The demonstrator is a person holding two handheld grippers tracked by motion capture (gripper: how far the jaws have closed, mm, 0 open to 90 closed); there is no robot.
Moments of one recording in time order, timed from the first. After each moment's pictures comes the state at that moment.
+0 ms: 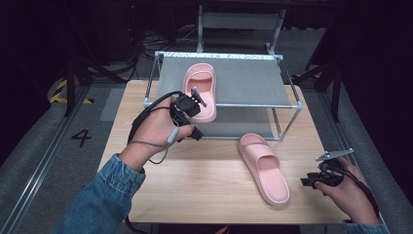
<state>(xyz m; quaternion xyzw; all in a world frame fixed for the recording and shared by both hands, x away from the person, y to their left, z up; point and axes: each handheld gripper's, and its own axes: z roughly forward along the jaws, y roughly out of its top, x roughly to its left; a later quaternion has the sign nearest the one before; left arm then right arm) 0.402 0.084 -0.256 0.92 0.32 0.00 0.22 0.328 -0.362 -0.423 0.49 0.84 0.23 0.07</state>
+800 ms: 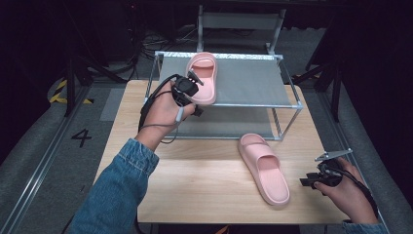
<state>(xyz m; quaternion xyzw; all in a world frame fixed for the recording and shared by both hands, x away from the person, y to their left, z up) 0.461 0.085 -0.265 0.89 0.38 0.06 0.26 0.329 -0.361 -0.425 0.49 0.84 0.23 0.07</state>
